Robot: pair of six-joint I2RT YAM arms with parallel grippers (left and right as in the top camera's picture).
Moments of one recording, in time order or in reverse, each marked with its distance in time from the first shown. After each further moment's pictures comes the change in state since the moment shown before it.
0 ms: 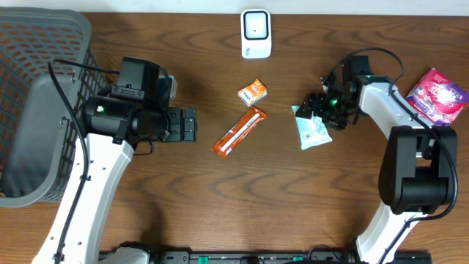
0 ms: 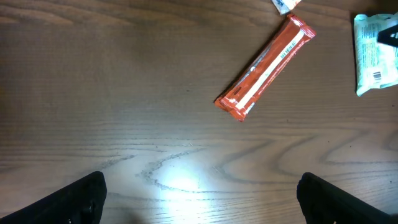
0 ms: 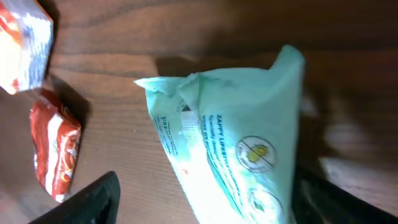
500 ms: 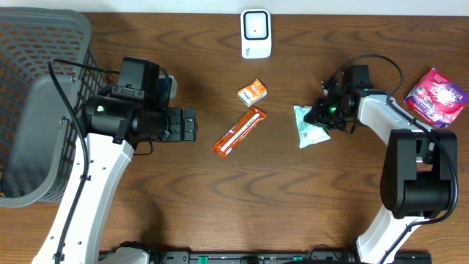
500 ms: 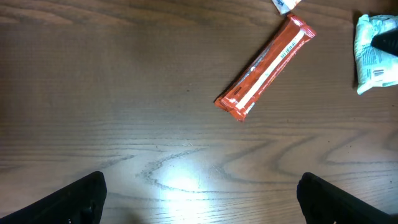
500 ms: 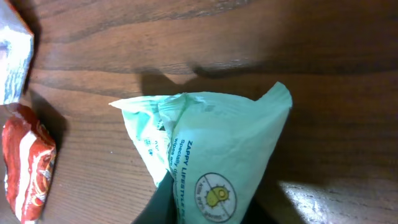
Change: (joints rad) left arm 0.000 0.001 0.000 0.000 0.000 0.000; right arm 0.003 -0.031 -0.158 0.228 0.018 0.011
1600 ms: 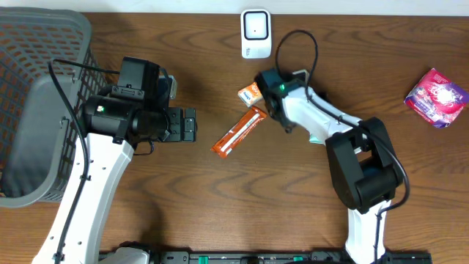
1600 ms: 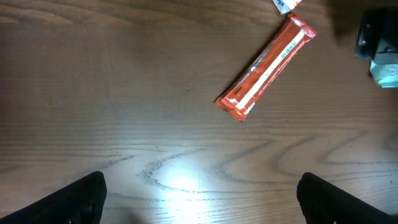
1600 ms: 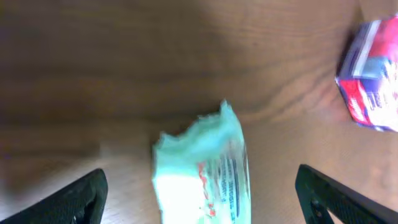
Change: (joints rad) left arm 0.000 0.000 0.000 -0.001 0.000 0.000; right arm 0.453 0.145 0.312 -0.314 1.161 0.179
